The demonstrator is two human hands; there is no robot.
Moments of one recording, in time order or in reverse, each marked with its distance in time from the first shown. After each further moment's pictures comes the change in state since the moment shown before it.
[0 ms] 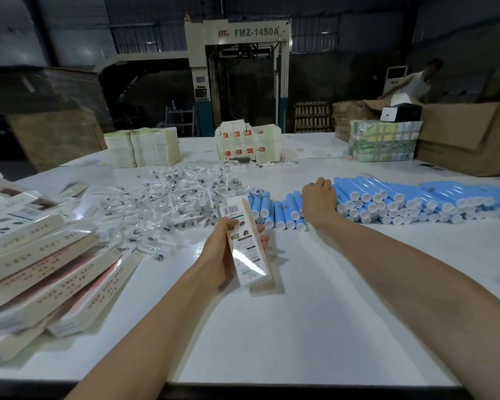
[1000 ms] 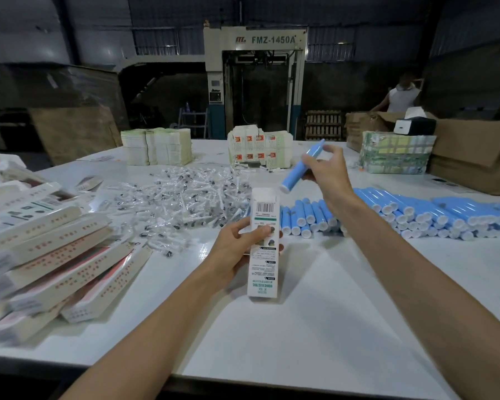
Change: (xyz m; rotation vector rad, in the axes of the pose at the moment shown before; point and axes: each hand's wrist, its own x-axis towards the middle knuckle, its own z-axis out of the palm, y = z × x) left_hand -0.017 0.001 0.009 0.357 -0.104 0.269; right_hand -0.018 0.003 -0.101 1.718 0.048 0.078
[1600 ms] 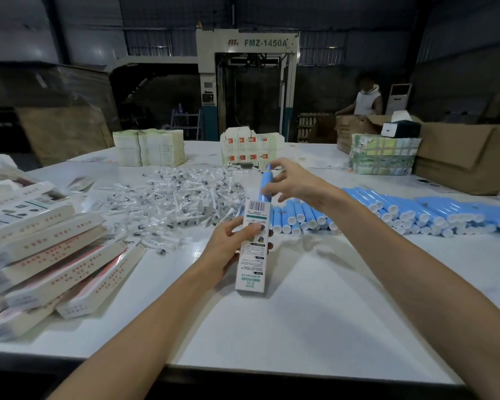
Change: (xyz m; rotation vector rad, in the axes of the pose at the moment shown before) left_hand -0.001 -0.002 -0.001 0.045 -0.010 0.012; right_hand -0.026 -0.026 0.016 -0.423 -0.536 0.058
